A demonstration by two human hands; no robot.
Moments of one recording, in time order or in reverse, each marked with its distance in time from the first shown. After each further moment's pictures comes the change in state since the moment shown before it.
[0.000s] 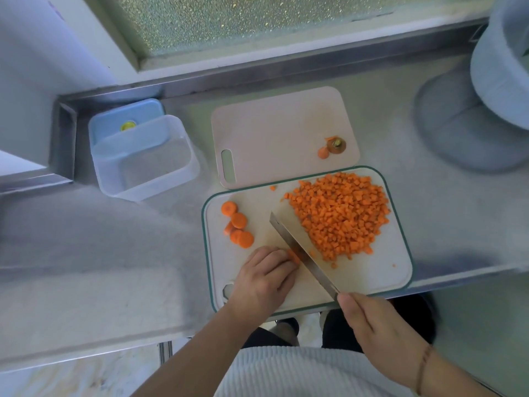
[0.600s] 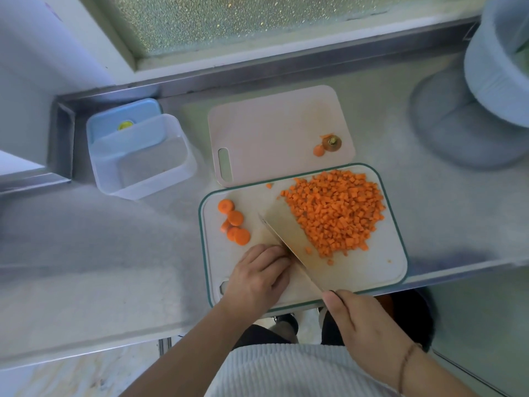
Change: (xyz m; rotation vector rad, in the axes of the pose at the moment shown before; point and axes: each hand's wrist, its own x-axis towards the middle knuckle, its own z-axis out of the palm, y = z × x) left_hand -0.001 0.002 -0.005 0.008 -0.036 -0.002; right_hand 0.000 -0.003 0.013 -0.124 -0.014 0.016
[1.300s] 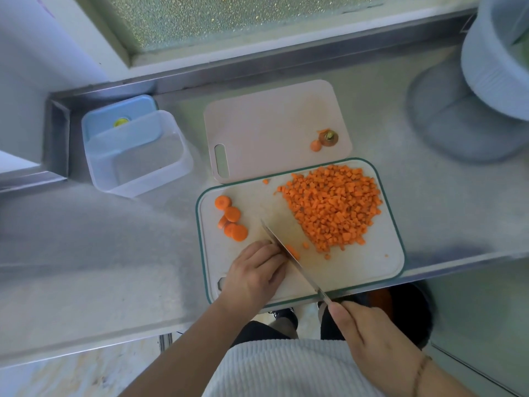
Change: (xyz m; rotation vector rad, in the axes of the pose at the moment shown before) left_hand -0.002 0.000 -0.002 0.022 -0.024 -0.024; right_hand -0.020 0.009 -0.001 0.003 -0.073 0.054
